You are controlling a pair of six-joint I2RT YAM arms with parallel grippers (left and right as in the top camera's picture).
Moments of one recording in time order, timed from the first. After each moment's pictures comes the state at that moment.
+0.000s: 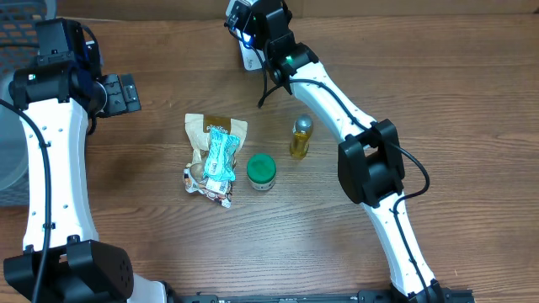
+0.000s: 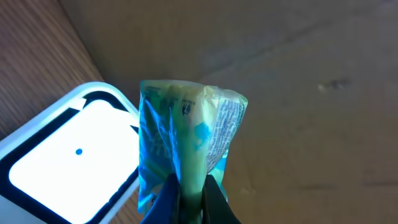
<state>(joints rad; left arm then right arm) 0.20 1.68 1.71 -1.15 -0.10 -0.07 0.50 2.54 2.31 -0.20 0.33 -0.87</state>
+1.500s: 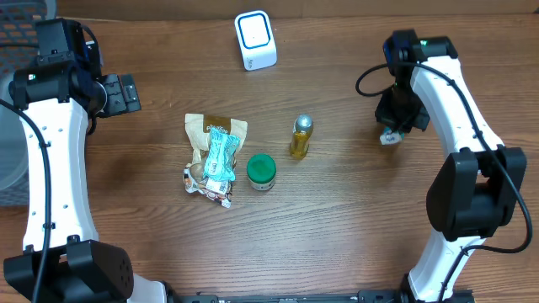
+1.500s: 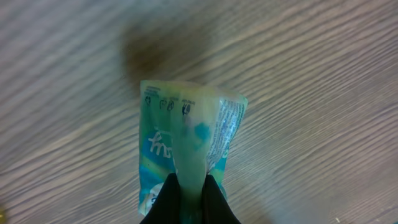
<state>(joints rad) 0.20 1.68 1.71 -1.15 -0.10 -0.07 0.07 2.03 1.76 -1.40 0.19 0.56</state>
